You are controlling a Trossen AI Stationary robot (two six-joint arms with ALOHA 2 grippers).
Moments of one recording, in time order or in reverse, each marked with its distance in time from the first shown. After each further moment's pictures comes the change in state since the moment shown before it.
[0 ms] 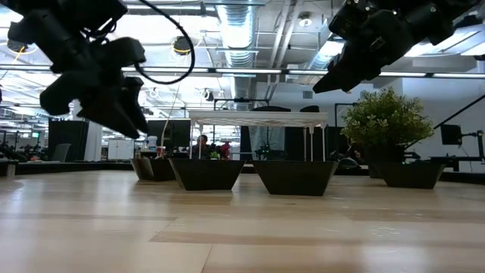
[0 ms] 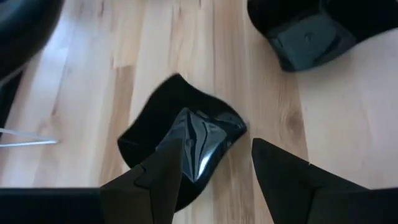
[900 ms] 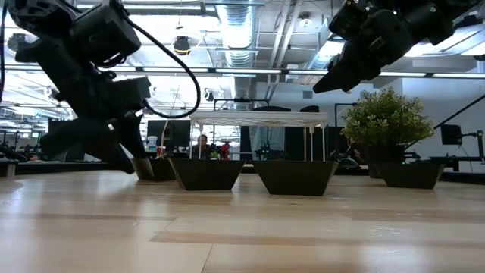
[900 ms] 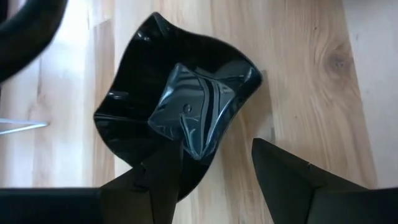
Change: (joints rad) left arm 0.011 0.221 -0.012 0.057 -0.063 0.079; right arm 0.000 0.000 0.000 0.001 0.000 0.000
